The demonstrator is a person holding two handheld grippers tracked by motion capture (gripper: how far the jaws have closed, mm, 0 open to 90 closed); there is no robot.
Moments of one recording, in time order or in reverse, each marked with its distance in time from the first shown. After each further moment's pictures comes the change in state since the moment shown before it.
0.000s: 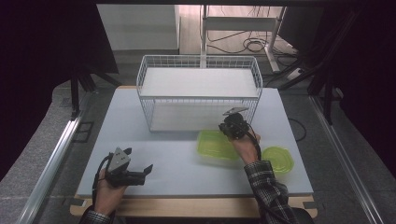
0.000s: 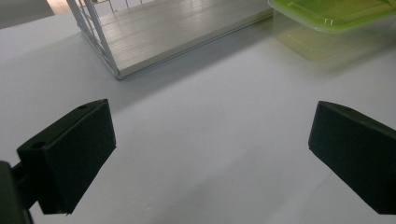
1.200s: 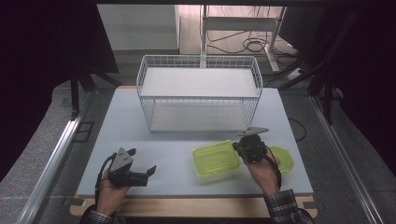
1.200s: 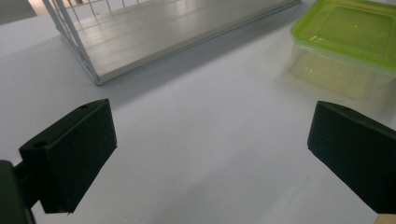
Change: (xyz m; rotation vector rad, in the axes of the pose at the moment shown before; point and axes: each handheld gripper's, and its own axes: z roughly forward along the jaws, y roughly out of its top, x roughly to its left) left arm -0.009 0.004 0.005 0.002 -0.053 -0.006; right arm 0.028 -0.056 -0.087 0.016 -0.031 0.031
